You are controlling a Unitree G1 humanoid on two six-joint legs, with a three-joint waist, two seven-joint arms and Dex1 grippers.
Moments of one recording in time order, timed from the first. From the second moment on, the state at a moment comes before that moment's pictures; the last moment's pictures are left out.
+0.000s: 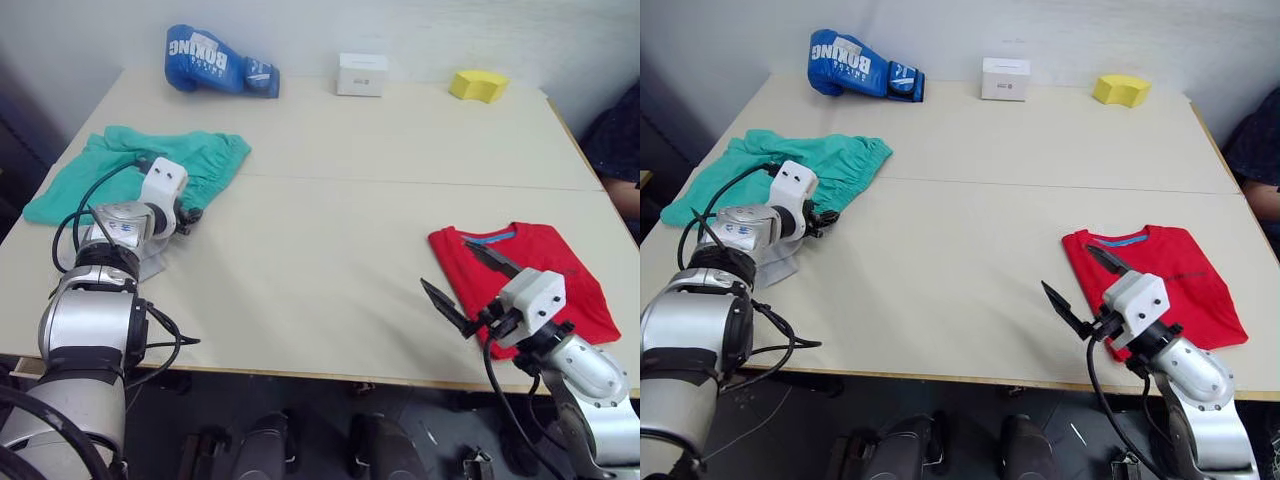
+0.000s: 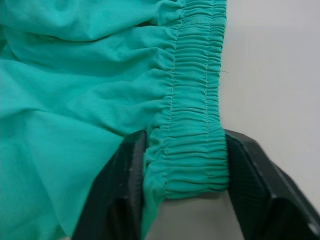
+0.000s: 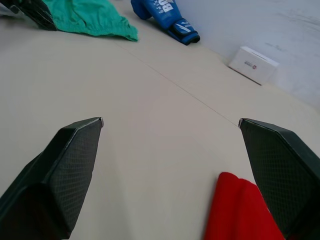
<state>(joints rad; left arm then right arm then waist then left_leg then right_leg) -1.16 0.63 -0.05 1.34 0.05 0.13 -0.45 0.15 -0.54 -0.21 -0.44 0.33 -0.02 0.59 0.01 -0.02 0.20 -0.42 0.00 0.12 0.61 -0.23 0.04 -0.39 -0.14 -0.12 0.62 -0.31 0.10</state>
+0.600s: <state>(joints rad) -1.37 0.36 0.02 1.00 -0.09 -0.05 -1.06 0.17 -0.58 -0.33 -0.38 0.31 0.01 0.60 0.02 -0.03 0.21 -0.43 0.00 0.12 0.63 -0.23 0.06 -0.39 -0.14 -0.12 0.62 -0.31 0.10</state>
